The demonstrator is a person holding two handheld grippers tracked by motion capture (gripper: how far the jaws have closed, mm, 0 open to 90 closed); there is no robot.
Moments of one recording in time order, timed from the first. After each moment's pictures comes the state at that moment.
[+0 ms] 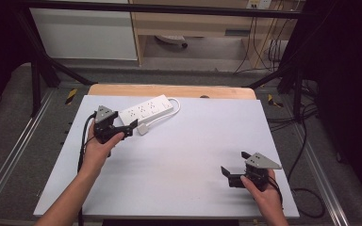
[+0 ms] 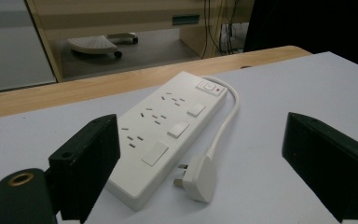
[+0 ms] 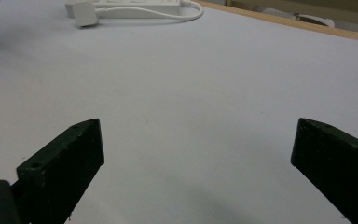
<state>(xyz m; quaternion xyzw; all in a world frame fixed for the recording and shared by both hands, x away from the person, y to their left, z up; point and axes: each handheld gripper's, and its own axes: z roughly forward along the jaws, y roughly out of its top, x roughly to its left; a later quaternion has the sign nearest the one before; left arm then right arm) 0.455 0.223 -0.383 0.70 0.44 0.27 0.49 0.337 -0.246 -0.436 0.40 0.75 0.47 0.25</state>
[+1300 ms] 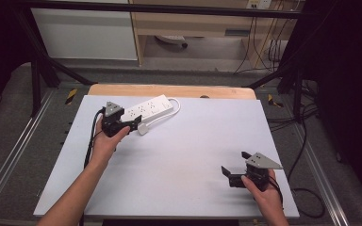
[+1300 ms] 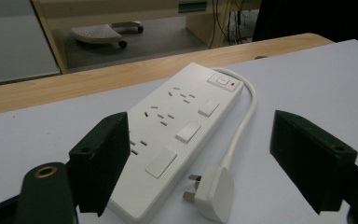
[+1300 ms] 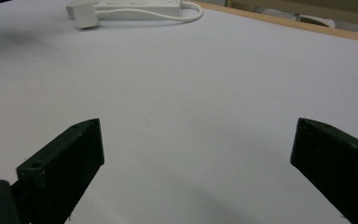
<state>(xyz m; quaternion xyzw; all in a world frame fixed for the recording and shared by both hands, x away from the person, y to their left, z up) 0.483 0.211 -0.396 0.71 0.45 0.27 0.47 0.337 -0.247 -0.435 0.40 0.75 0.47 0.25</state>
